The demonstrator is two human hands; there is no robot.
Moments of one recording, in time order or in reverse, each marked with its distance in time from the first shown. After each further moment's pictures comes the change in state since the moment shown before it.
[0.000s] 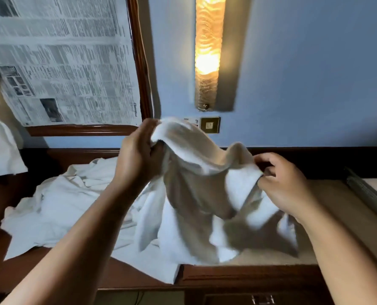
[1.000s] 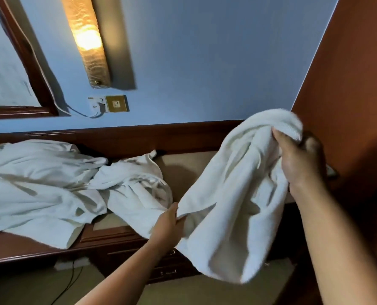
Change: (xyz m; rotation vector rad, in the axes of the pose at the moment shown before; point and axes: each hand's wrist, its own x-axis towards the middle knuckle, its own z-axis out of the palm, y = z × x) left_hand -0.278 0.262 0.327 -0.120 -0.711 -0.536; right_hand -0.120 0.206 -0.342 0.244 0.609 0.048
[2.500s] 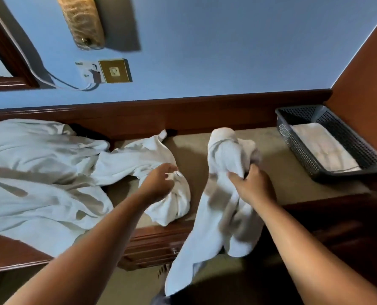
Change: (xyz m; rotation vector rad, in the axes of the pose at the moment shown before) left_hand 0.181 -0.072 -0.094 0.004 -0.101 -0.104; right_hand -0.014 0.171 0.203 -0.673 -0.504 0.376
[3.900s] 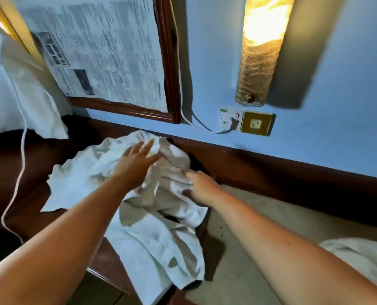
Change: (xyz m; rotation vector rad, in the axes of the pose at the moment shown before) left_hand 0.055 -0.193 -0.389 1.116 0.378 -0.157; right_hand 0.049 -0.411 0.291 -0.246 -0.818 -0.907
